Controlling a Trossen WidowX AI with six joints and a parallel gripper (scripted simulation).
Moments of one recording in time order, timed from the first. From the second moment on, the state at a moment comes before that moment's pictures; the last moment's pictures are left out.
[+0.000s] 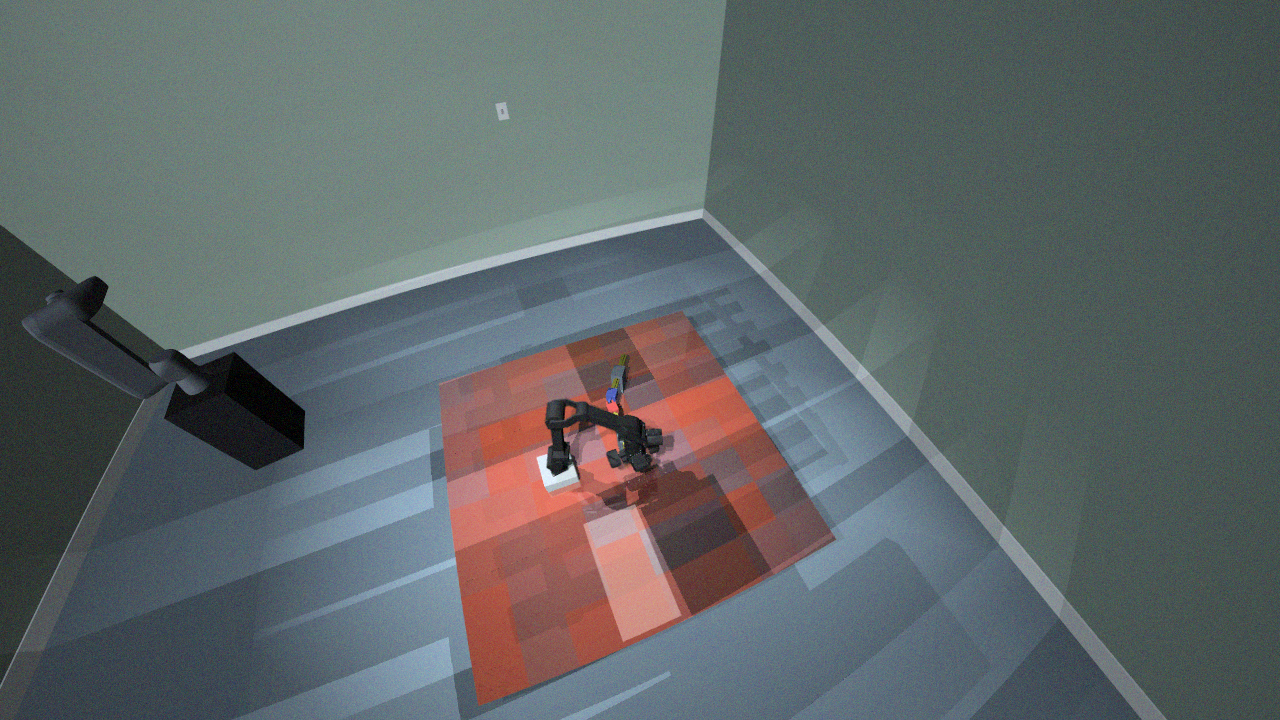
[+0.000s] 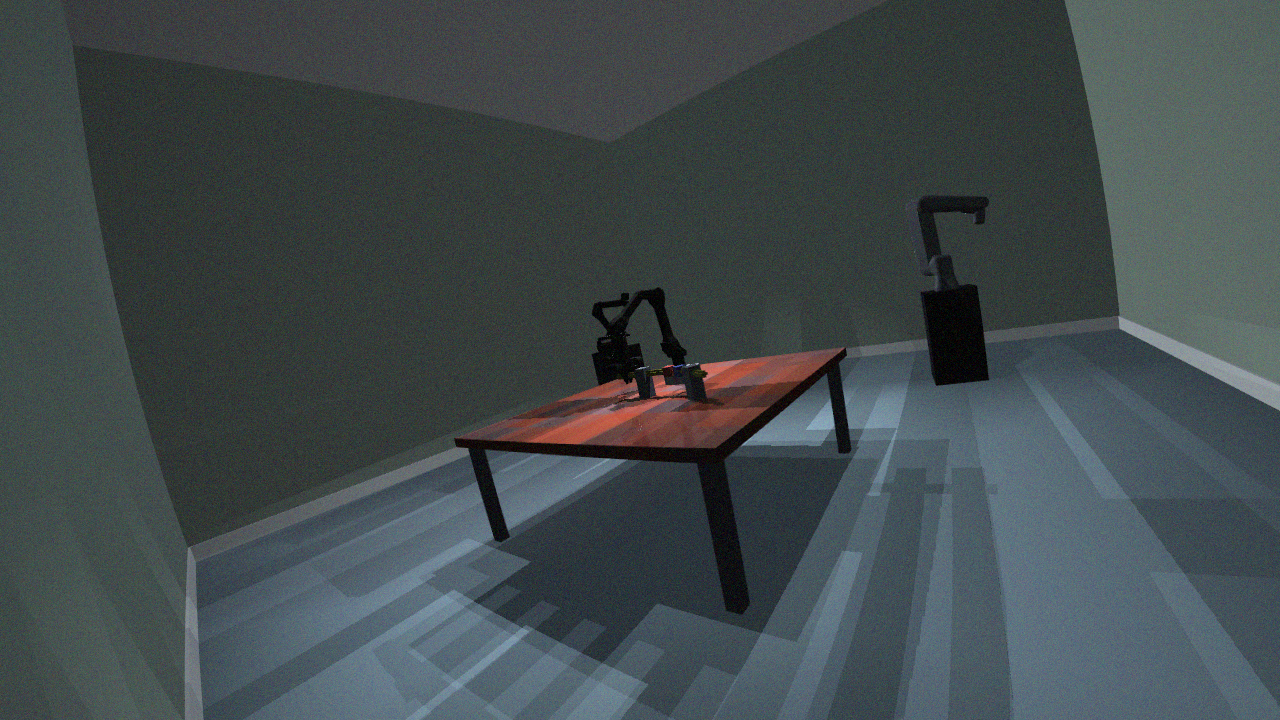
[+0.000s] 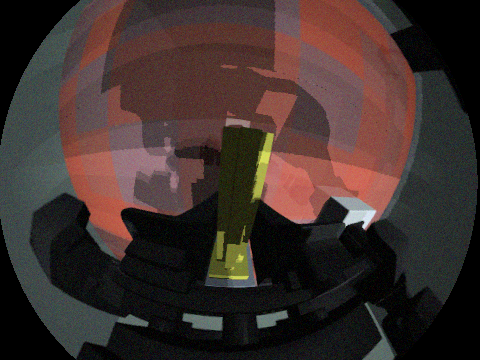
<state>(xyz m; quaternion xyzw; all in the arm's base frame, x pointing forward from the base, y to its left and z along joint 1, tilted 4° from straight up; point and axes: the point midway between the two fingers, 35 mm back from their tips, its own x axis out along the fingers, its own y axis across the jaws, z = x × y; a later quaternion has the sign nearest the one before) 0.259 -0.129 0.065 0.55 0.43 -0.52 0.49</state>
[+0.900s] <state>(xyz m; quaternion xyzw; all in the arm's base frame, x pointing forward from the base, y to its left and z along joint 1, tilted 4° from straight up) 0.260 -0.129 0.065 0.55 0.43 -0.52 0.49</state>
